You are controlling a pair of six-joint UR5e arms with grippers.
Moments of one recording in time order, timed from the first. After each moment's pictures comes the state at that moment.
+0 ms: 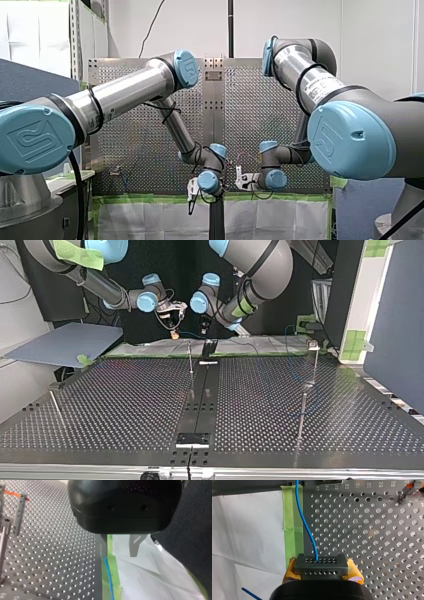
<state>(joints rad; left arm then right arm) -0.65 -2.68 -1.41 -2.66 -1.94 -1.80 2.01 -0.56 1.64 -0.74 1.36 1.57</state>
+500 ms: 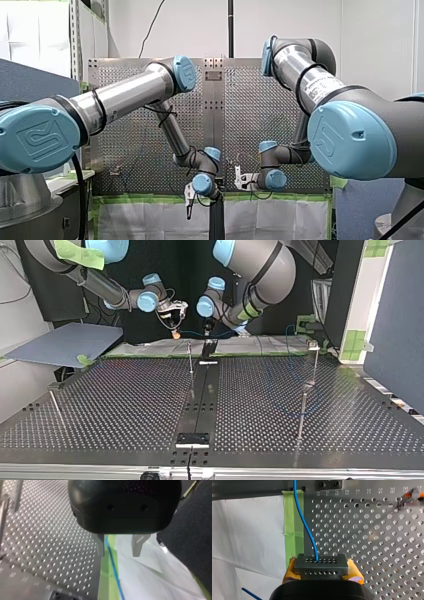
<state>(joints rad) -0.60 -2.70 -1.41 -2.63 -1.87 -1.87 2.01 -0.56 1.64 -0.74 1.35 1.57</state>
